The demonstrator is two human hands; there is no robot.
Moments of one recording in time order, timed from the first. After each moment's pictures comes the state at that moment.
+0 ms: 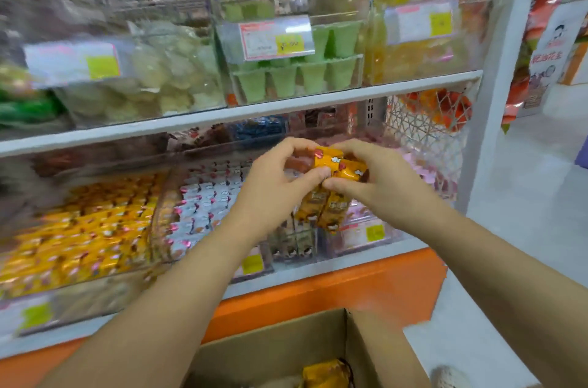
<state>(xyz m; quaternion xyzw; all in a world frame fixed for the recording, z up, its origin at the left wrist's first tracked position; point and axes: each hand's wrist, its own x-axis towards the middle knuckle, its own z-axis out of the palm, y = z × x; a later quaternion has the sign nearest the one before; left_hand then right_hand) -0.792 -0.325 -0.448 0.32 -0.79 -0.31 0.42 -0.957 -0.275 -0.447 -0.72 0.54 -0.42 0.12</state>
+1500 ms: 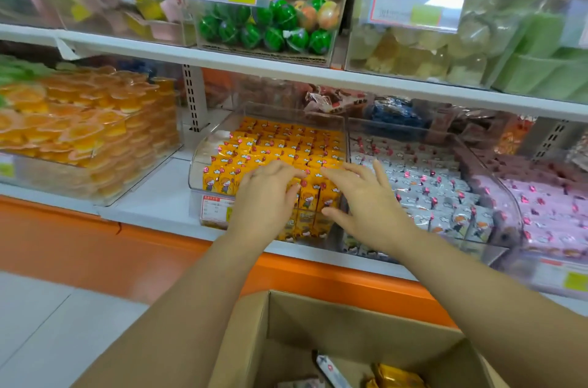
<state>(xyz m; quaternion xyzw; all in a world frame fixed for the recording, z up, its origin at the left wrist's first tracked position) -0.527 -0.344 -0.535 0.59 -0.72 -0.01 0.36 -0.706 -0.351 -0.515 -0.86 0.48 -0.16 -0.05</state>
